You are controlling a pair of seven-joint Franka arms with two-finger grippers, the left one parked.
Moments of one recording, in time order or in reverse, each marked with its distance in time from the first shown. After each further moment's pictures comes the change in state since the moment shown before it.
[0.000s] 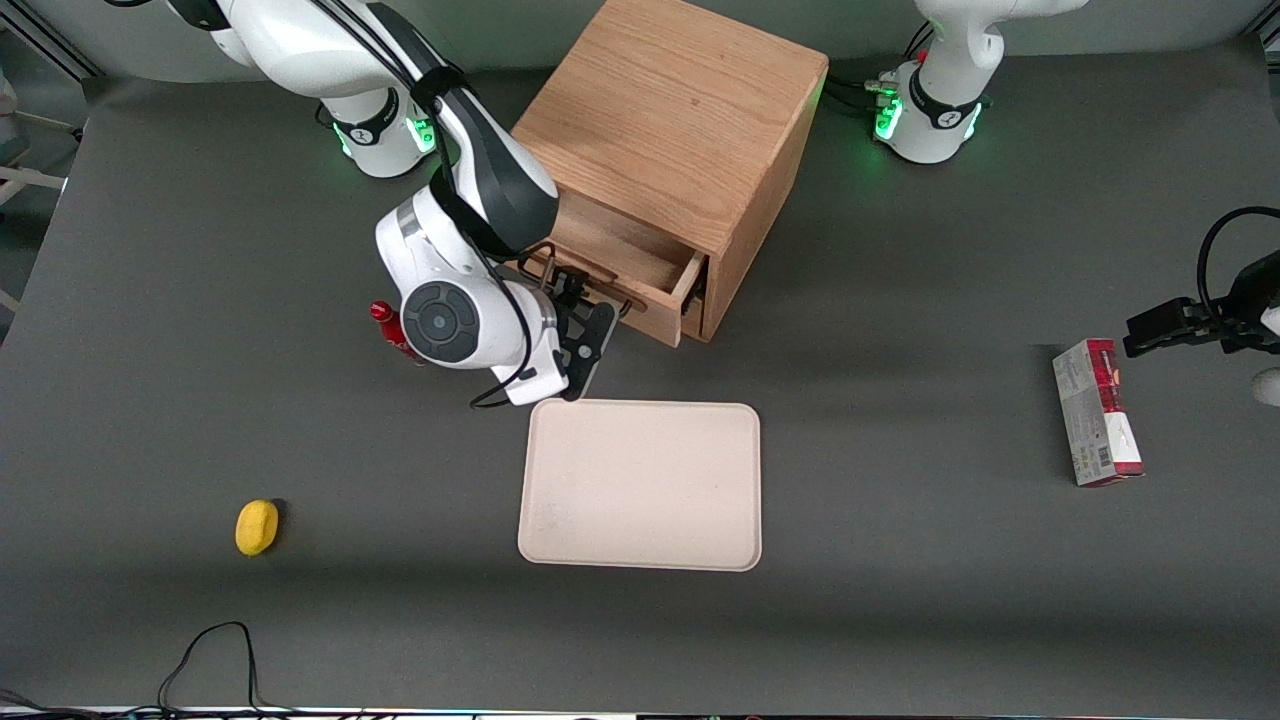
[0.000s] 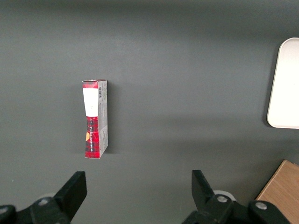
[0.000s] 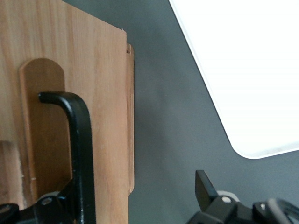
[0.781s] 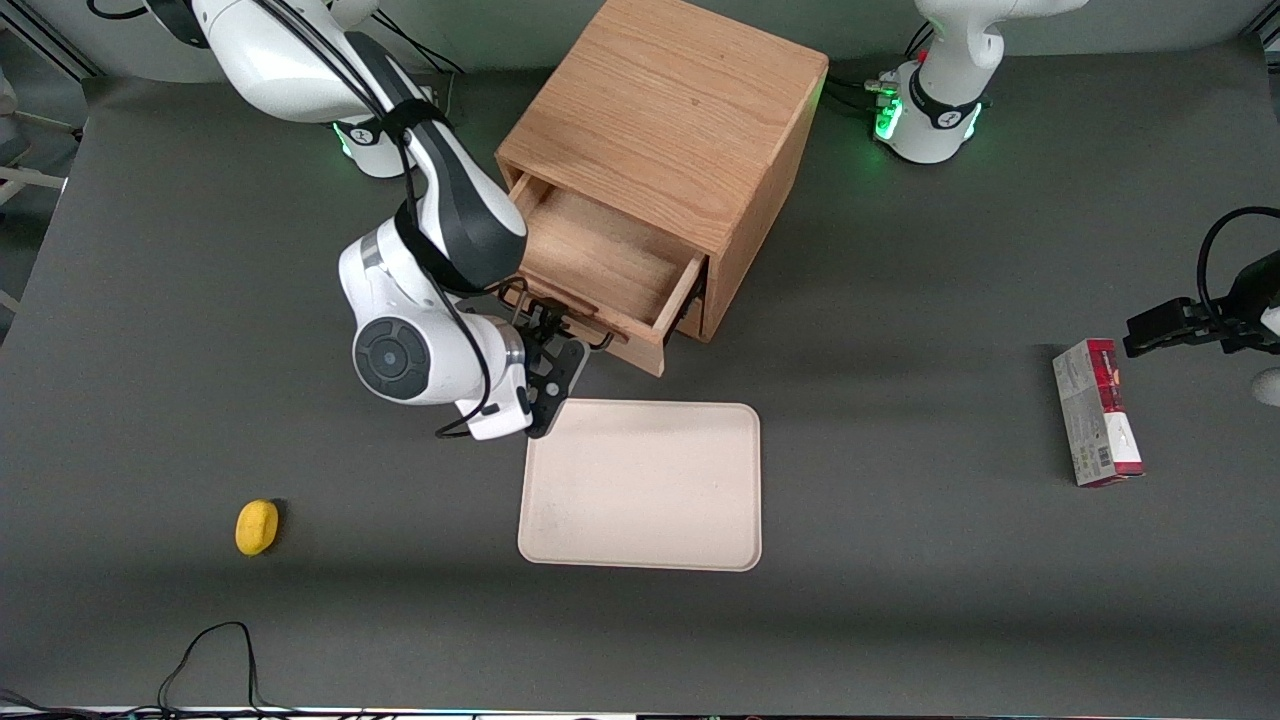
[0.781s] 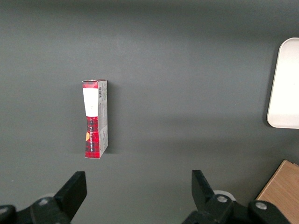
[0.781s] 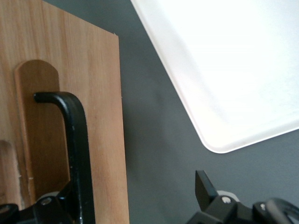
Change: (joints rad) arm -0.070 0.053 -0.003 0.077 -0.005 0.000 0.000
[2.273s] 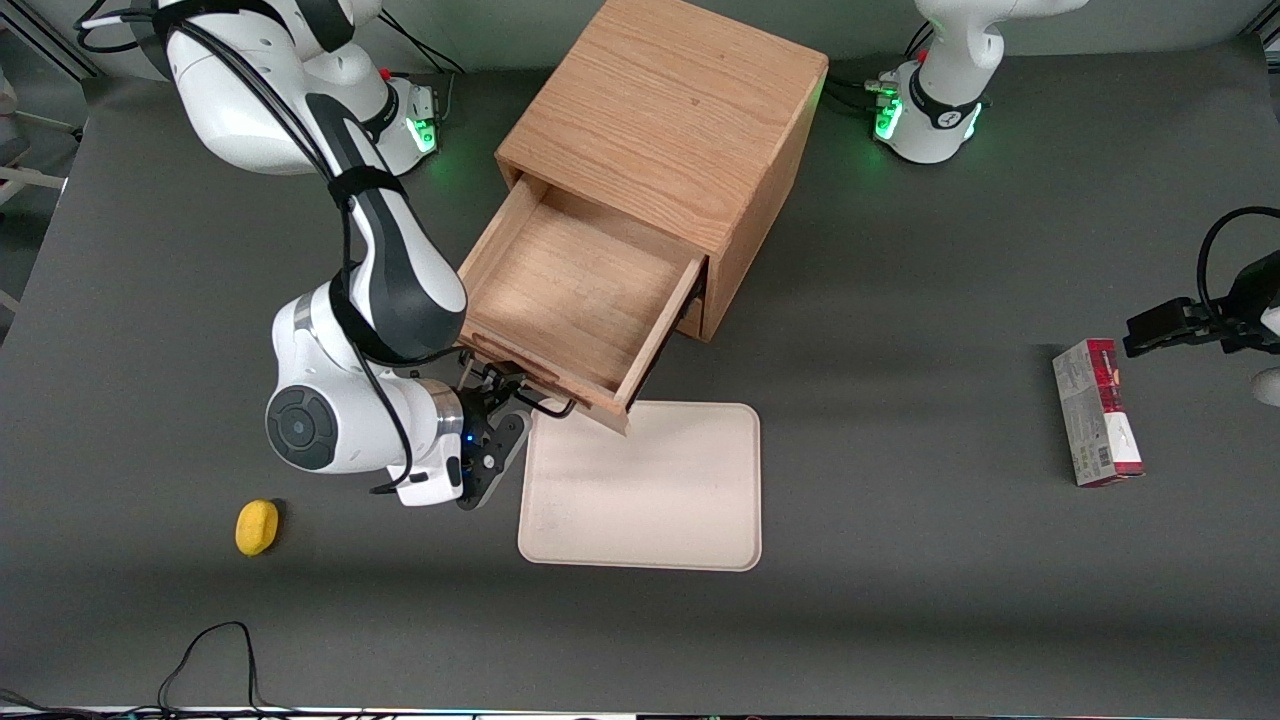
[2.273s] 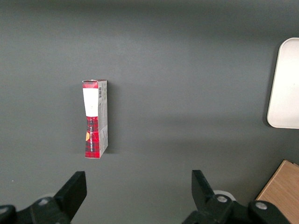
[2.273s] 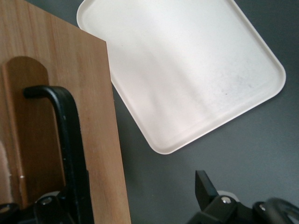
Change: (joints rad) arm -0.115 0.118 -0.003 0.167 -0.002 0.005 -0.009
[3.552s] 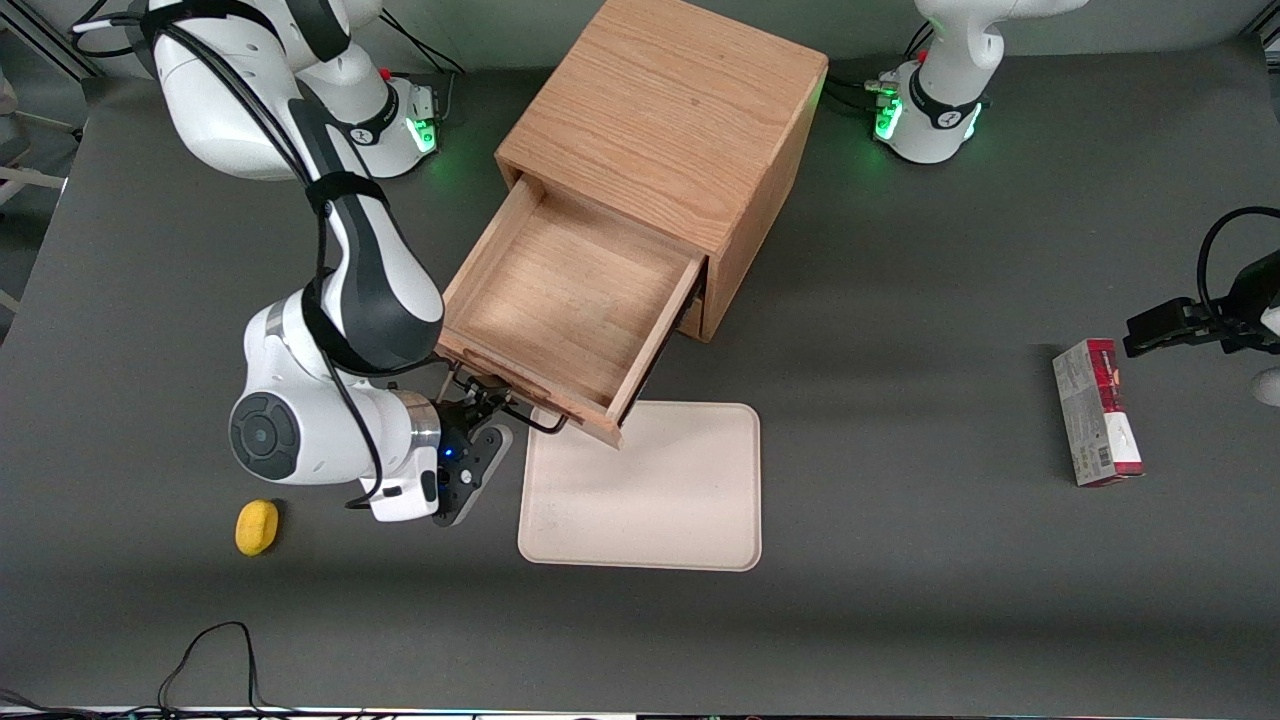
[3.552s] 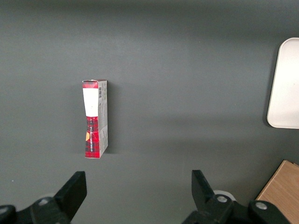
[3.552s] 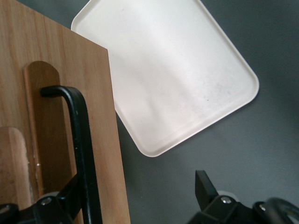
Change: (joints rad) arm -0.034 0.011 0.000 0.058 -0.001 -0.002 -0.014
